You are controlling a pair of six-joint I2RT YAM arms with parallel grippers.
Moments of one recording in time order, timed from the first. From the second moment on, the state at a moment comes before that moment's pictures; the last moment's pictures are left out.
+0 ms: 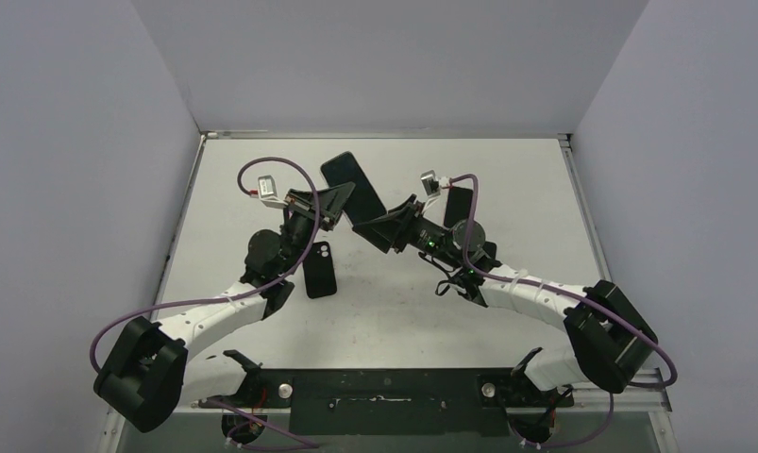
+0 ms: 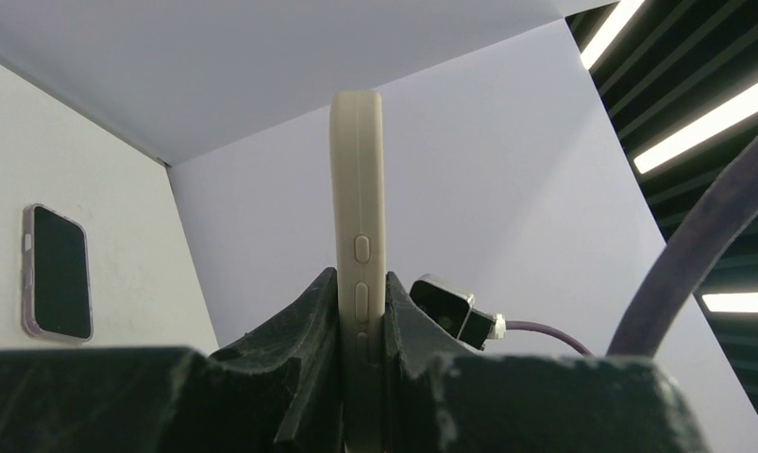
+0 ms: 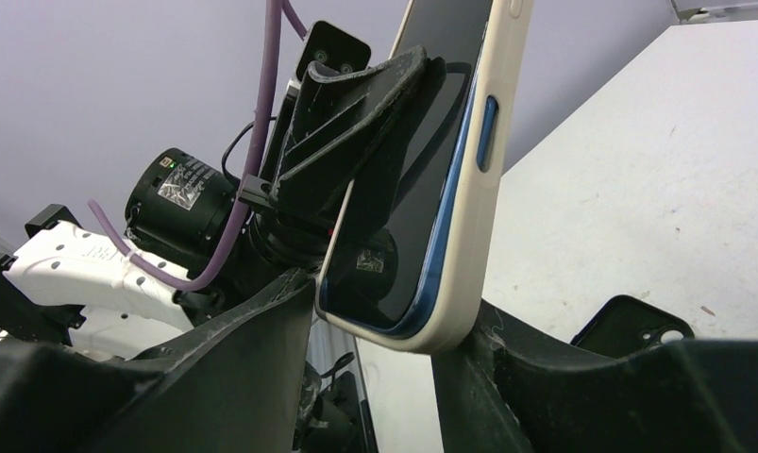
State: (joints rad) left arm -0.59 1.19 0.53 1.00 -0.07 -1.35; right arm 0.74 1.38 0.67 0.98 -0.40 0.84
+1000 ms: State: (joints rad) left arm -0.51 1.15 0.56 0.79 0.11 -1.55; right arm 0.75 1.33 0.78 0.60 -0.55 0.25
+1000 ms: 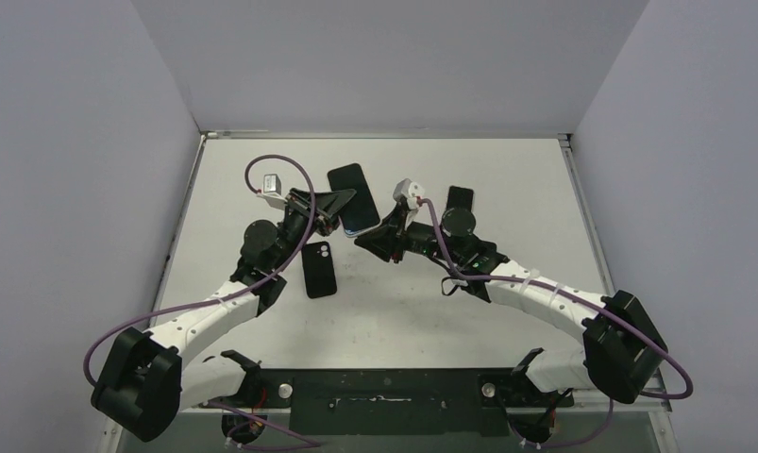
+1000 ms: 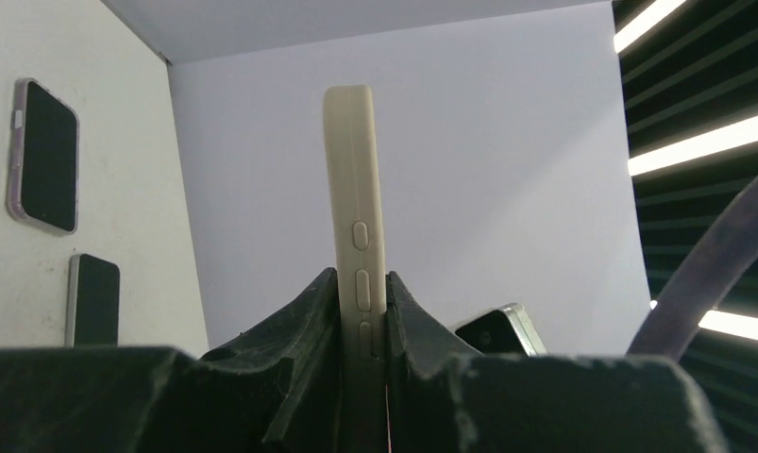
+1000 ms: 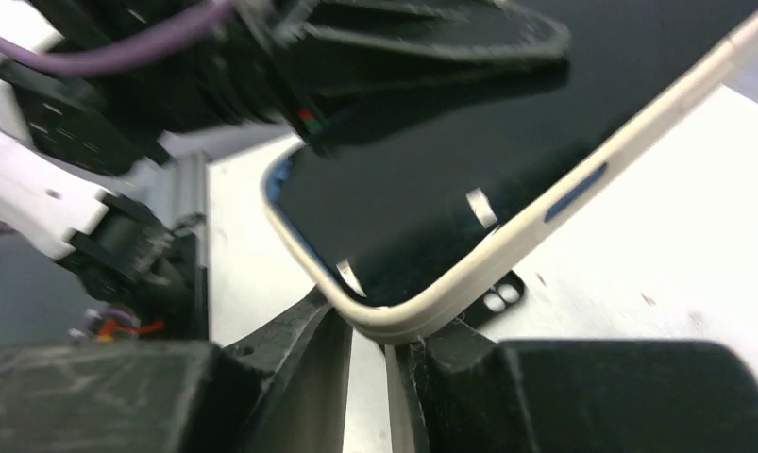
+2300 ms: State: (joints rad) left arm -0.37 1.17 0.70 0.72 0.75 -1.14; right arm 0.62 1.27 0.88 0.31 -0.92 0.20
